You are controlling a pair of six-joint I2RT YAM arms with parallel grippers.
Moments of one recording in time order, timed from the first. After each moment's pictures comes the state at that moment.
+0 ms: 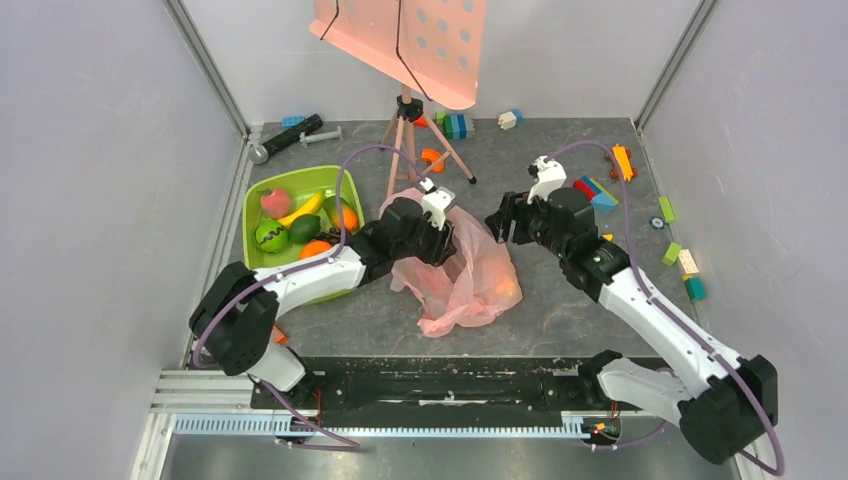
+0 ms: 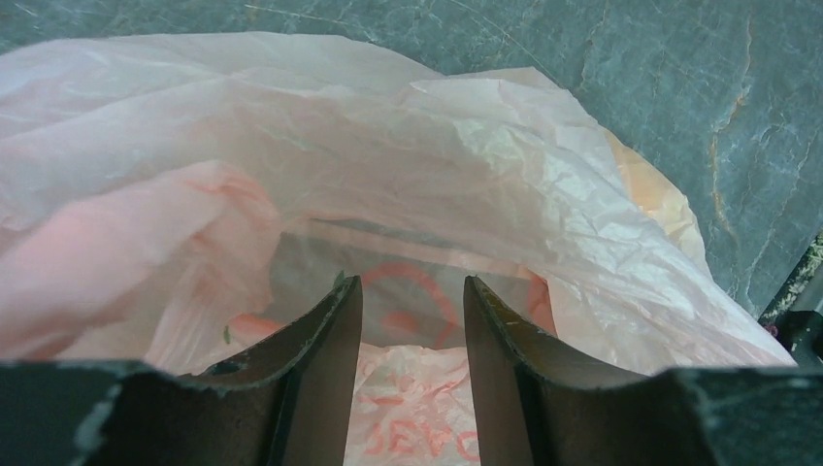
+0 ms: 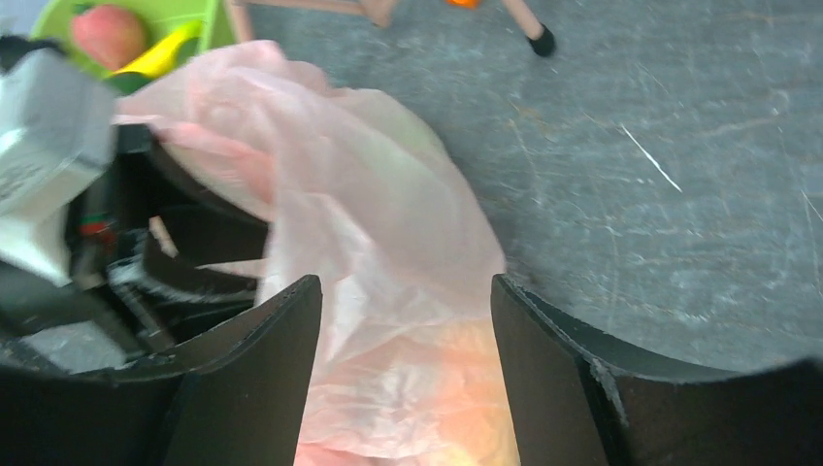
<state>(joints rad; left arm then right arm) -0.76 1.51 0.91 0.08 0.12 -0.13 0.51 1.03 0.83 -0.16 -0.03 0.31</state>
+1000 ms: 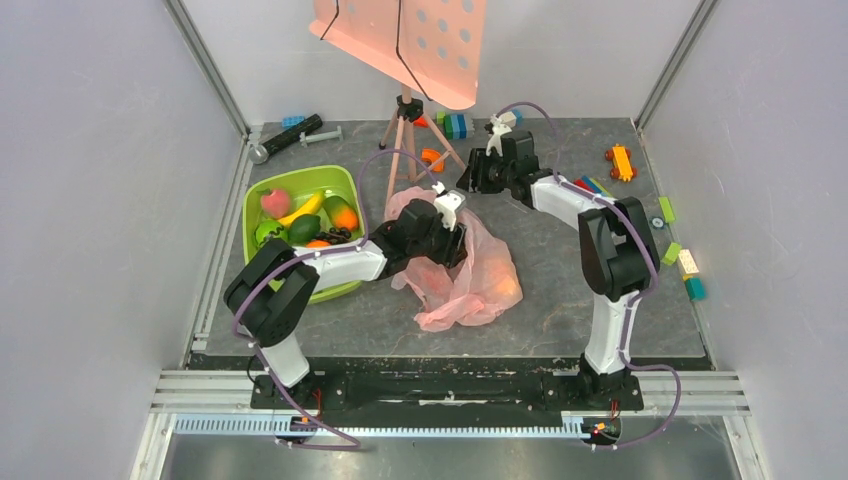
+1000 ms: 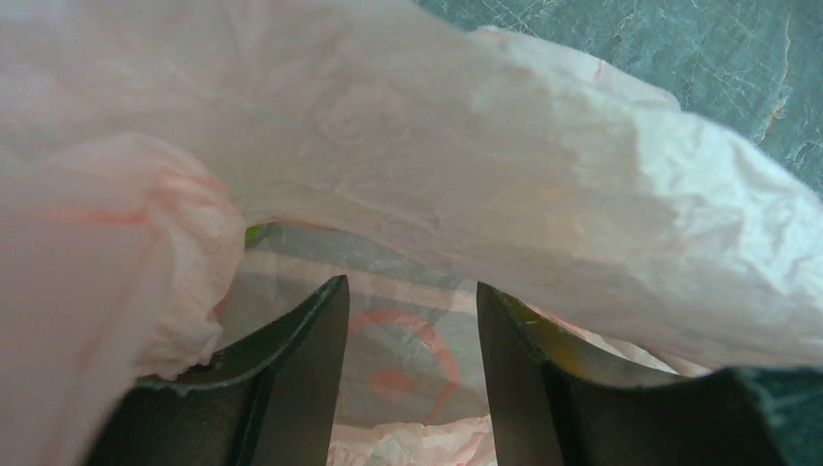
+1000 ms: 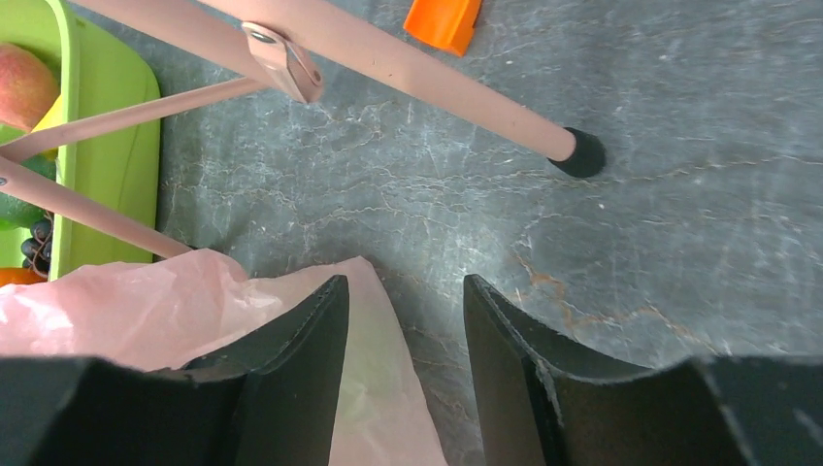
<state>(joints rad) -0.76 1.72 0.95 0.19 0.16 -0.19 0.33 1.95 1.36 0.00 -0.30 0.33</state>
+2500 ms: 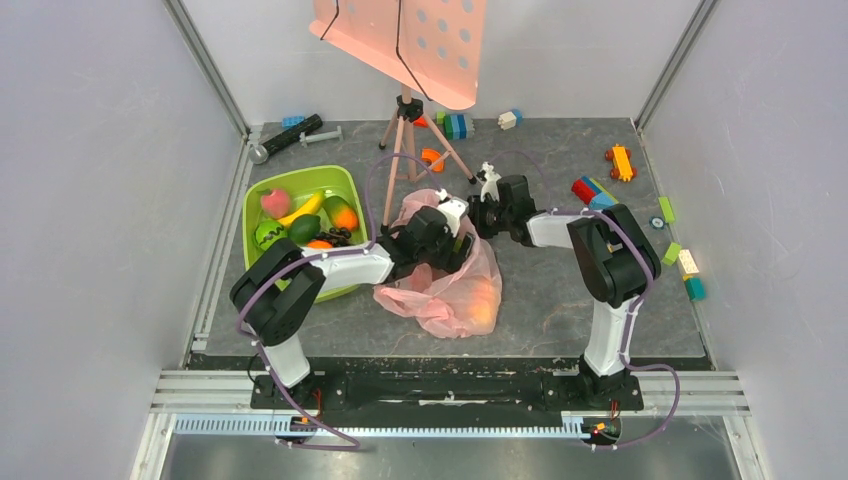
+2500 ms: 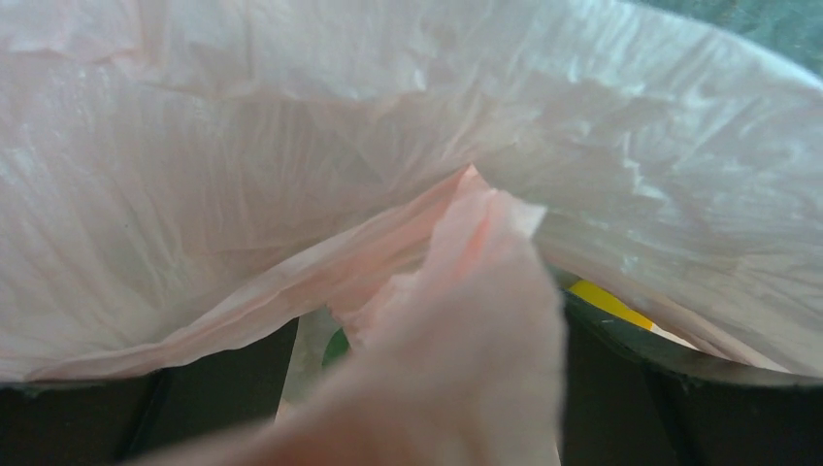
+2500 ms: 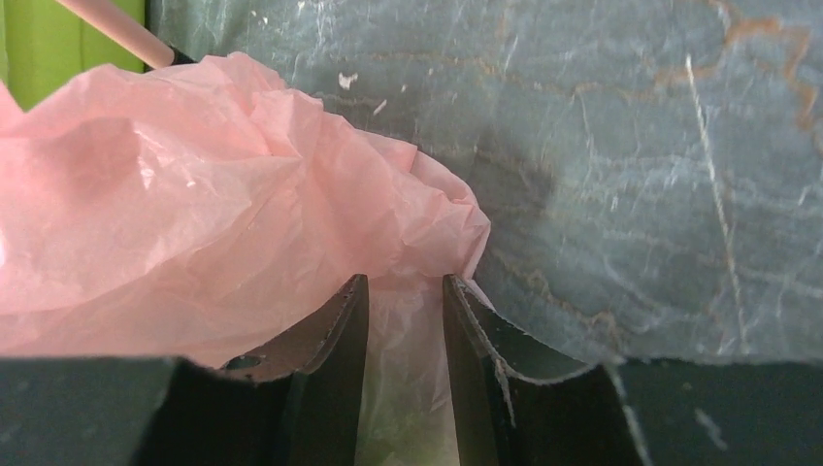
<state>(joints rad) -0.80 1.75 0.97 0.12 -0.03 -0.19 0.39 1.96 1.04 0.21 -0.48 0.35</state>
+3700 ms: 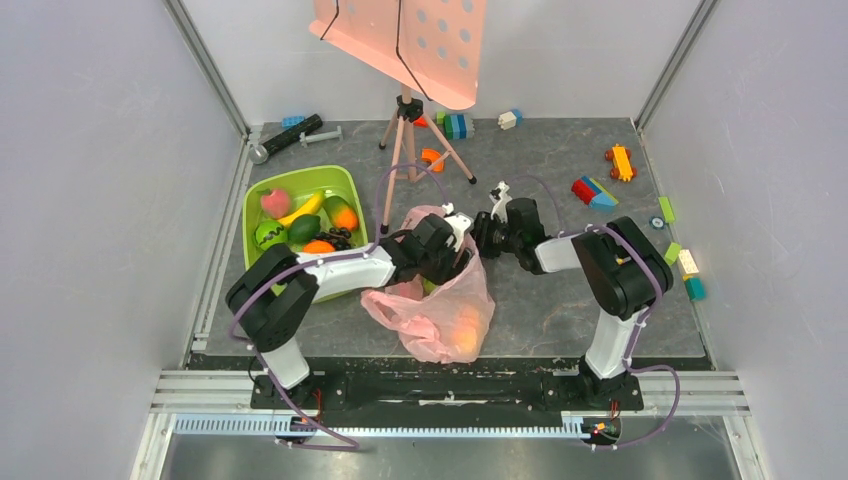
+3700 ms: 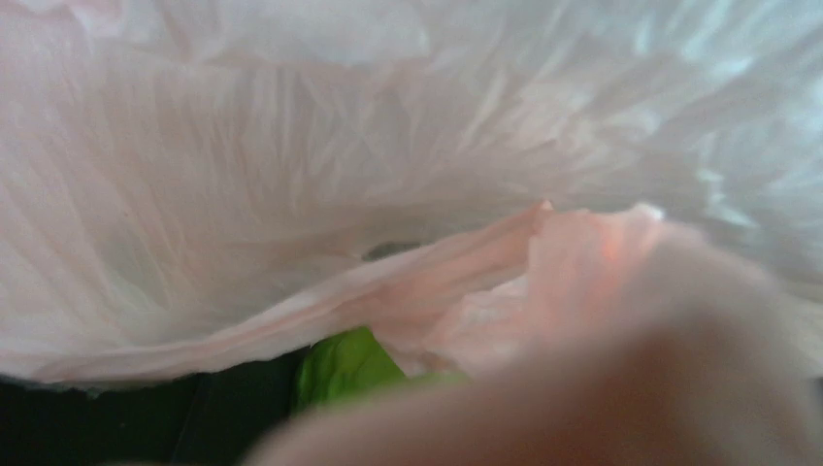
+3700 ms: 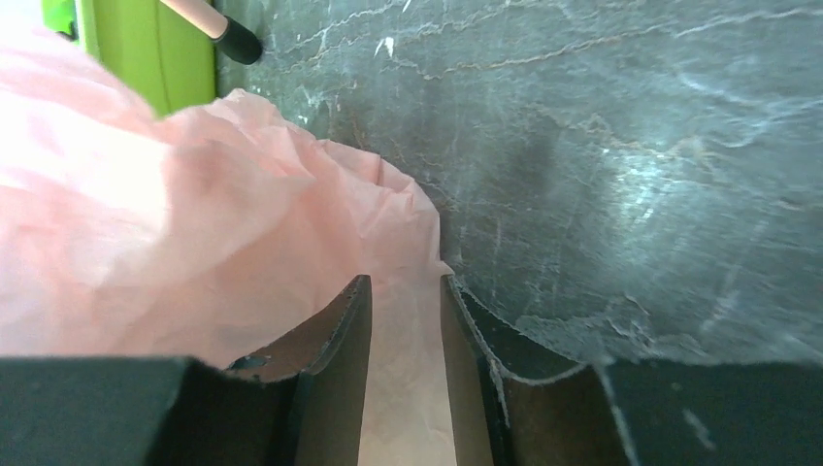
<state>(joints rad) -0.86 1.75 0.98 -0.07 0.03 -0.21 0.41 1.87 0.75 0.54 -0.52 0.68</state>
